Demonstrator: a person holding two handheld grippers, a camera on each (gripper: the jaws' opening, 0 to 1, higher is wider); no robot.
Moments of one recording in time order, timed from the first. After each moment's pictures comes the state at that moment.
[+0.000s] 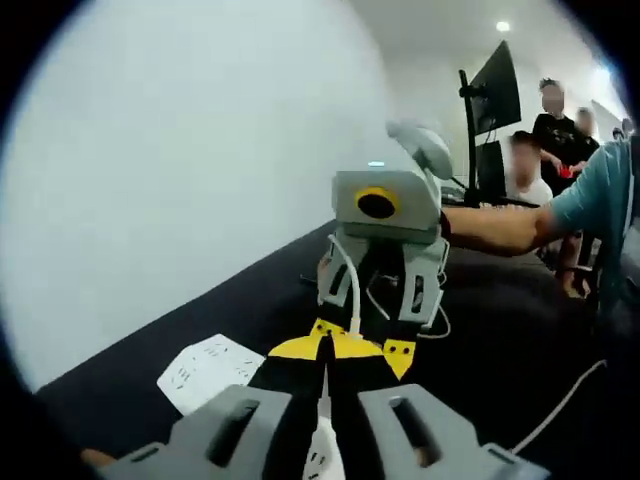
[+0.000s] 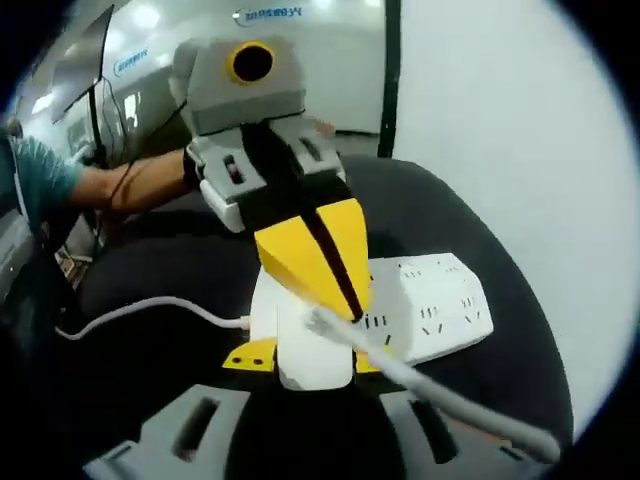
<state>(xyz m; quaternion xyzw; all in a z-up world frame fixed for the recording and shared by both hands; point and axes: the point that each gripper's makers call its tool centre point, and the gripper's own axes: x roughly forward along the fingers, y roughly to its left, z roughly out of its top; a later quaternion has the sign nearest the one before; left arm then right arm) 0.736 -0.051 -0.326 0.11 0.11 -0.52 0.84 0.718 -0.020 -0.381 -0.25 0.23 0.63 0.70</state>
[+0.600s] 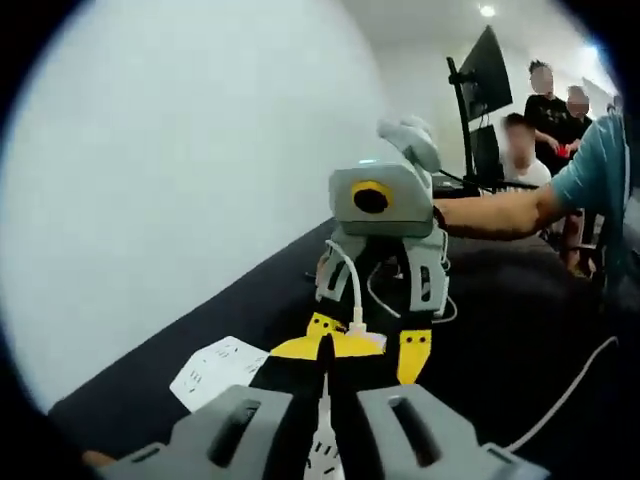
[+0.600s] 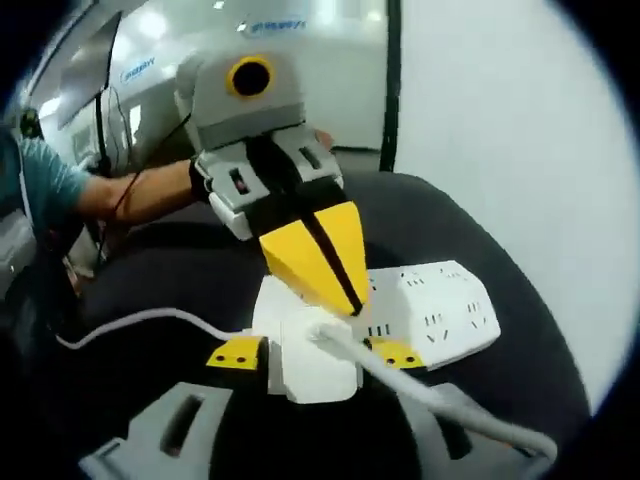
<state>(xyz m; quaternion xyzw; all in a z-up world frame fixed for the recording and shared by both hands) 0.750 -0.033 -0.322 0.14 0.09 -0.51 0.85 0.723 -0.011 -0.367 -0.15 0.19 0.65 0.72</state>
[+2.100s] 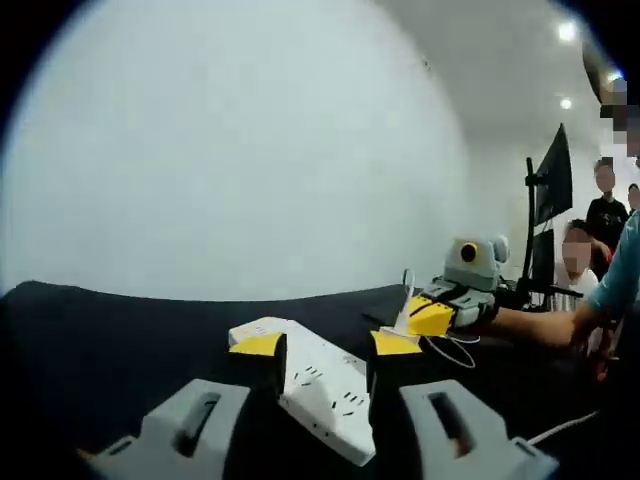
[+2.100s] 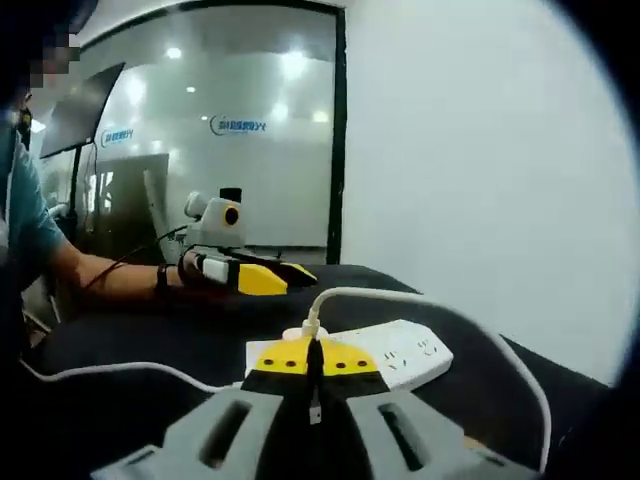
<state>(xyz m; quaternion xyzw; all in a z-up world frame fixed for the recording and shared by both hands) 0.746 0.051 -0.325 -0.08 0.02 -0.37 0.92 0.726 -0.033 -0.325 -0.06 0.05 0.59 0.80</state>
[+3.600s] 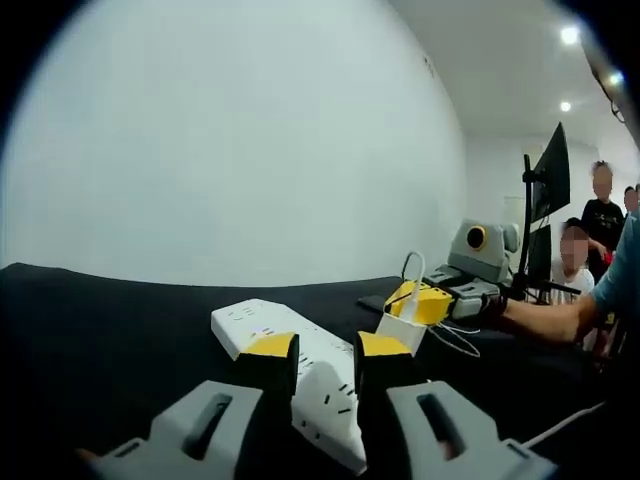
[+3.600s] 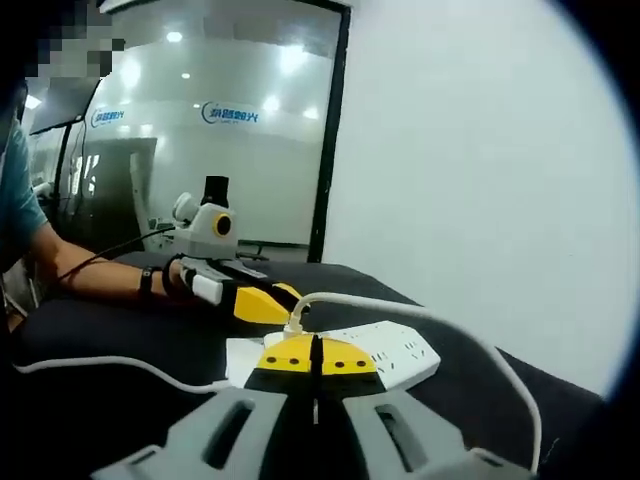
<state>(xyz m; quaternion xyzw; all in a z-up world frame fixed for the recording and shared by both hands) 0.755 0.036 -0.344 -0.08 0.04 -0.39 0.92 0.729 -0.016 -0.331 -0.09 0.00 0.55 0.83</state>
